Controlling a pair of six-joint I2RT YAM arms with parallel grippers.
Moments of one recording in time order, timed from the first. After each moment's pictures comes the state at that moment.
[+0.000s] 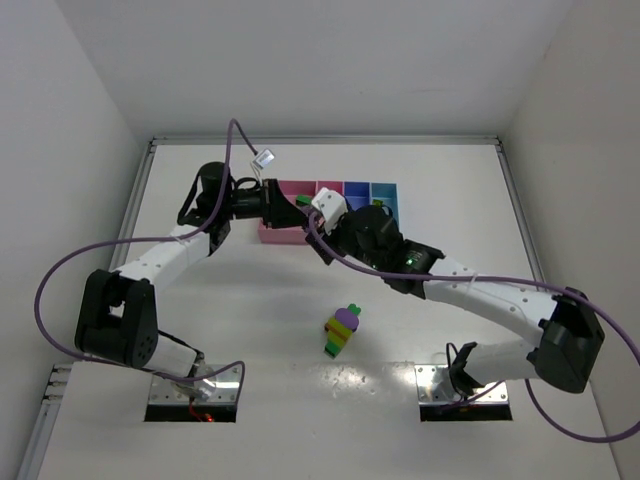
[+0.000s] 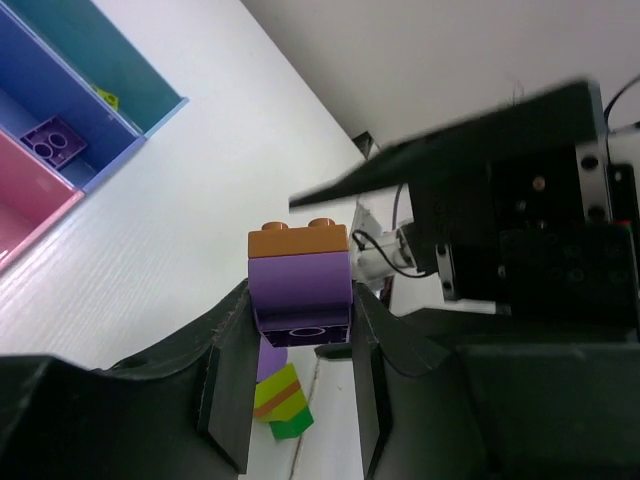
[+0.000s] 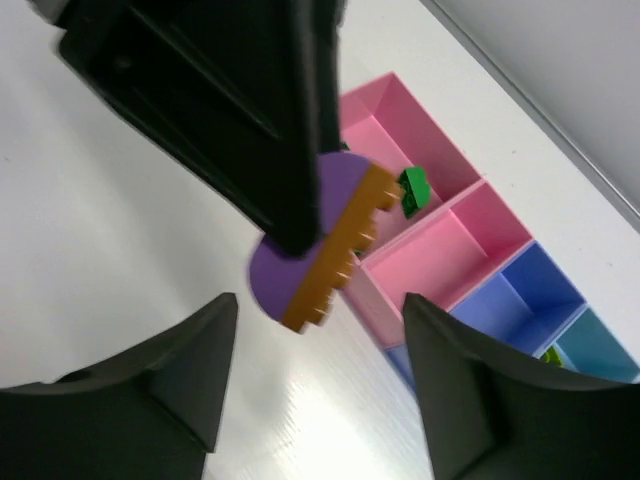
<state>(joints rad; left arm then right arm) -0.26 1.43 0.92 0.34 1.07 -0.68 0.90 1.31 0.92 0.09 0.10 -0.22</state>
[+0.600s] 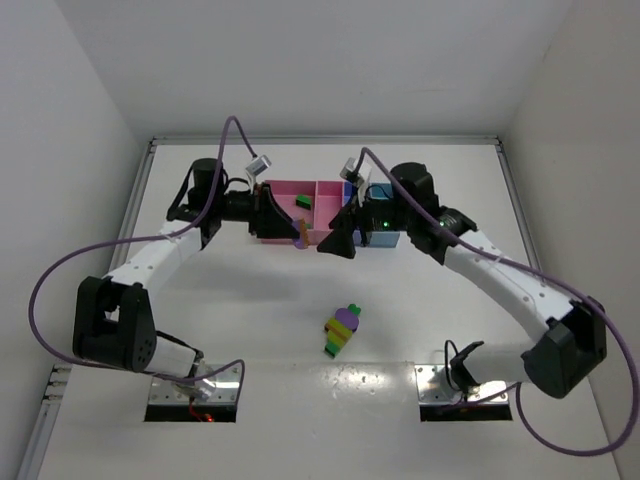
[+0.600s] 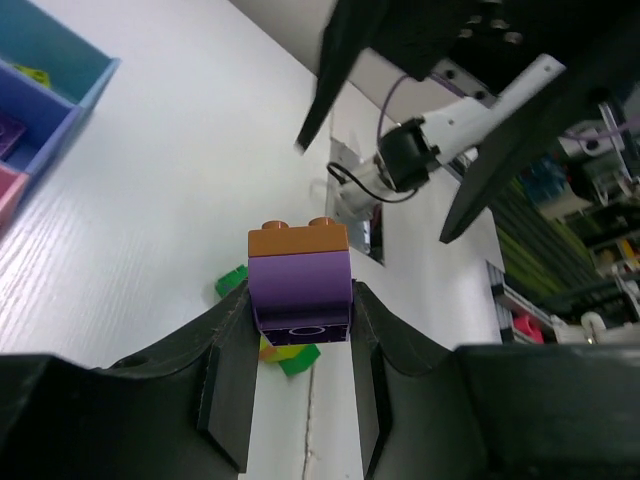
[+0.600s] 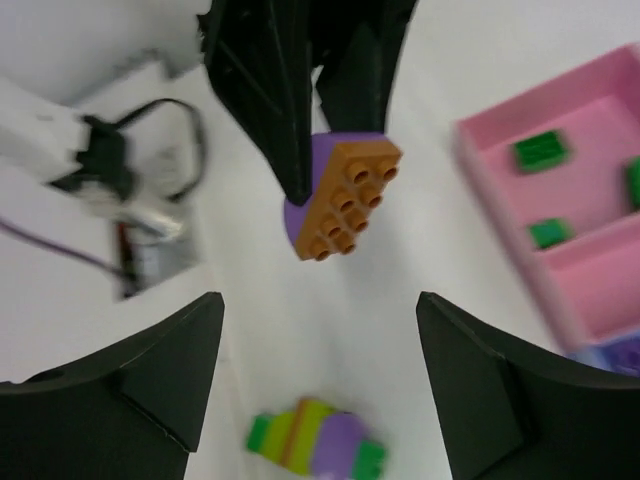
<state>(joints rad) -0.21 1.39 0.95 0.07 1.30 -0.35 0.61 1.27 1.09 -0.21 -0.60 -0.01</state>
